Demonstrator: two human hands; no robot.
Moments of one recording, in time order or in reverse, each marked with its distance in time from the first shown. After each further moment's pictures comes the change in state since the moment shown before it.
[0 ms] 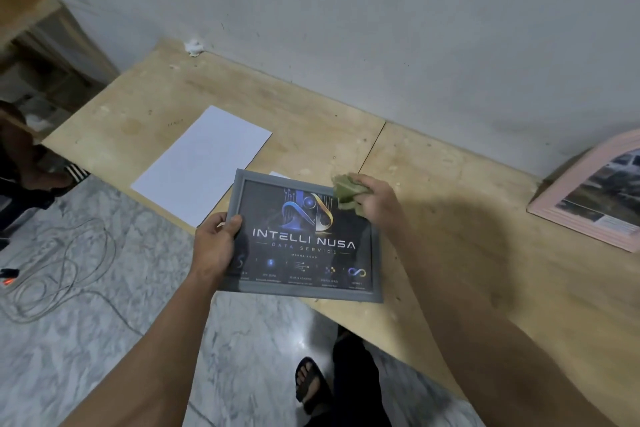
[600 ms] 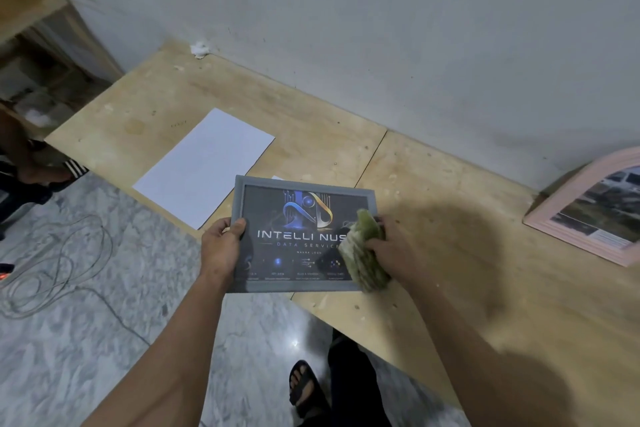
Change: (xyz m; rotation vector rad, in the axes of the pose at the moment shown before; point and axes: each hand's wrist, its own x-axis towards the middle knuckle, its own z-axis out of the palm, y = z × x) left_hand 0.003 0.000 0.006 -0.060 0.035 -0.085; right_hand -0.057 0.022 -0.008 -0.085 0.058 0.175
